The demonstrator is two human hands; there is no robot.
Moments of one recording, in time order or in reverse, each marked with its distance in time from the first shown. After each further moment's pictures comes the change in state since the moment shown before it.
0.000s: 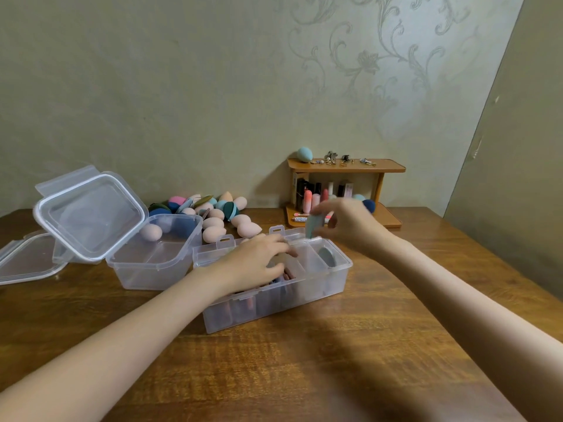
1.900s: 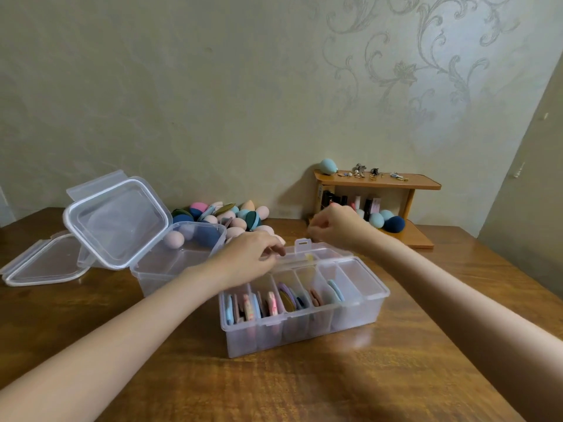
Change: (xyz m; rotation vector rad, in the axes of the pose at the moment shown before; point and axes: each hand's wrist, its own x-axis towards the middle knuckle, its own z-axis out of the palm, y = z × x) left_hand -0.007 -0.040 -0.029 -0.079 0.119 -0.135; right_hand 0.067 -0.017 0.031 0.102 -0.158 0.074
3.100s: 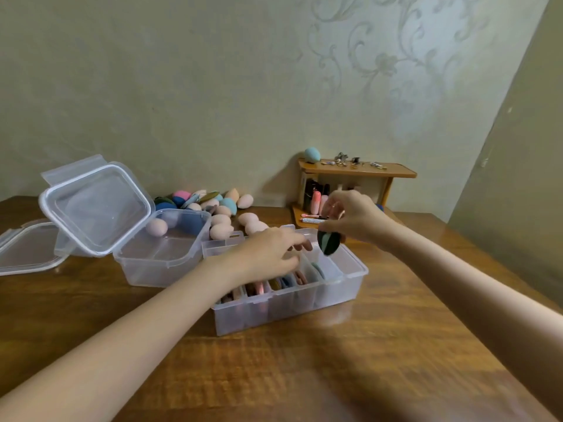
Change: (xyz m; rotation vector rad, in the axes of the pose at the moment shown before) left_hand 0.004 0.038 0.016 0.005 -0.148 0.118; right_hand -0.047 0.002 -0.026 0.109 0.095 0.074
